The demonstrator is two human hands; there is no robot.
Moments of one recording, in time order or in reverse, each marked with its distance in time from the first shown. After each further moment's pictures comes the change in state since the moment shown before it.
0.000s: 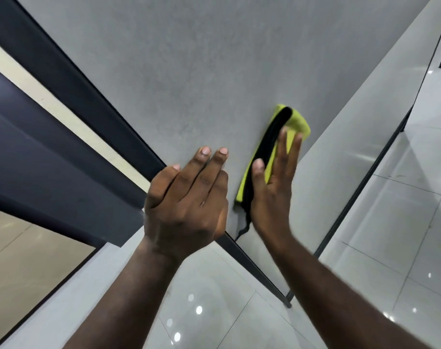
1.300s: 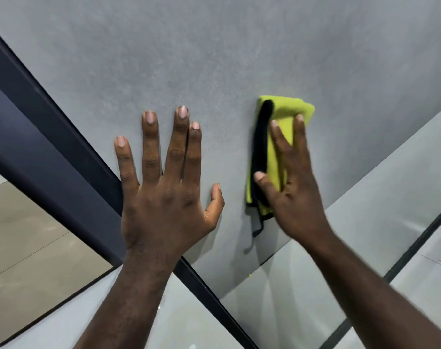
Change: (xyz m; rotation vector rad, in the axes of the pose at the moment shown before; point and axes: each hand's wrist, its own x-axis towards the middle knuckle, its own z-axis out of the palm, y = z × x) left_hand 0.099 -0.007 -0.007 0.403 -0.350 -0.383; right_hand 0.144 -0.054 -0.056 -0.061 -0.359 -0.494
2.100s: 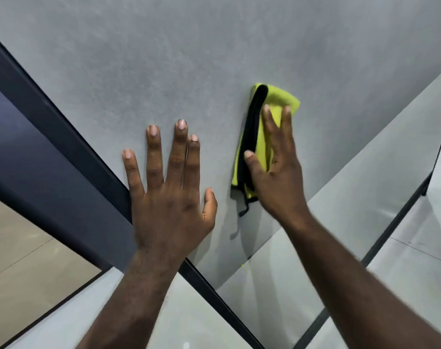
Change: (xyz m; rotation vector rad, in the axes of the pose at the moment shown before) left_hand -0.008 0.003 -0.001 -0.091 0.024 0.013; right_hand 0.015 -0.043 0.001 -0.013 0.077 0.142
